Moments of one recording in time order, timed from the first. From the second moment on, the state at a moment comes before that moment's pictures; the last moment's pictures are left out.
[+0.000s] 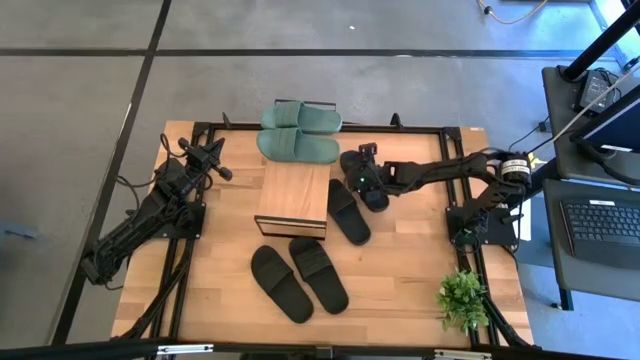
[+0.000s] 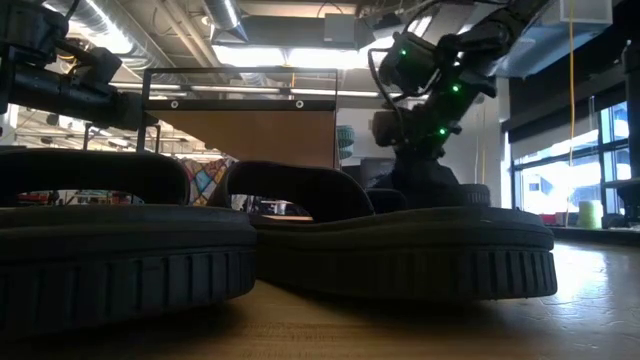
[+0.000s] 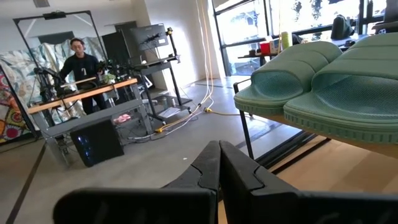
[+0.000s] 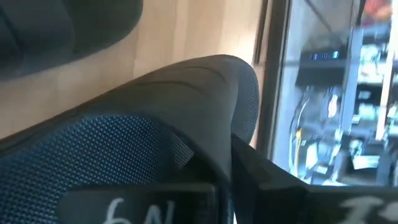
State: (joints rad) left arm 0.84 0.01 0.02 0.01 -0.22 0.21; right arm -0.21 1.65 0.89 -0.16 0.59 -0.68
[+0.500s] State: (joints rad) left arm 0.84 0.01 0.02 0.01 -0.22 0.21; right arm -0.38 1.65 0.90 0.02 0.35 -1.16
